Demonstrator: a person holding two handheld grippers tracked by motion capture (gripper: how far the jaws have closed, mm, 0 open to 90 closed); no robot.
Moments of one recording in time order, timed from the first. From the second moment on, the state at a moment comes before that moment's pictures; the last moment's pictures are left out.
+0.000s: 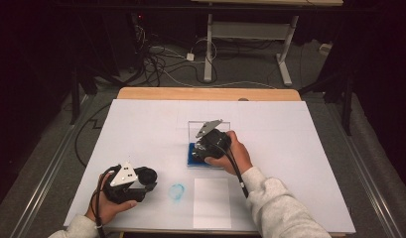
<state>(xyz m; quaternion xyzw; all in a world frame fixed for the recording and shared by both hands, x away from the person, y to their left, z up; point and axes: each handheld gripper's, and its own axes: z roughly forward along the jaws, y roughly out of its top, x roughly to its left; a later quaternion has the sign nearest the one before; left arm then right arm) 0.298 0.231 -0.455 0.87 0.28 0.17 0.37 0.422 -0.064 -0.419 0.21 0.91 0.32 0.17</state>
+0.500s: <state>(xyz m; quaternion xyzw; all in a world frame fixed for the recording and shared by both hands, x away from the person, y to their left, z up) 0.298 0.231 -0.455 0.87 0.28 0.17 0.37 0.408 -0.104 -0.386 0.24 0.87 0.38 0.19</state>
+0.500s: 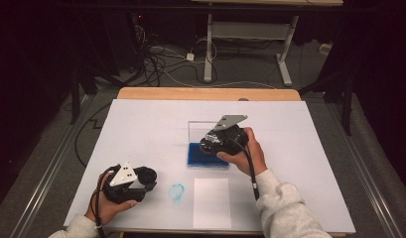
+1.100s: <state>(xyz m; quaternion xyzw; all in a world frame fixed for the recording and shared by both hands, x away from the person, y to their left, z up) 0.299 0.230 -0.455 0.87 0.28 0.17 0.37 0.386 -0.127 -0.352 0.23 0.85 0.42 0.21</state>
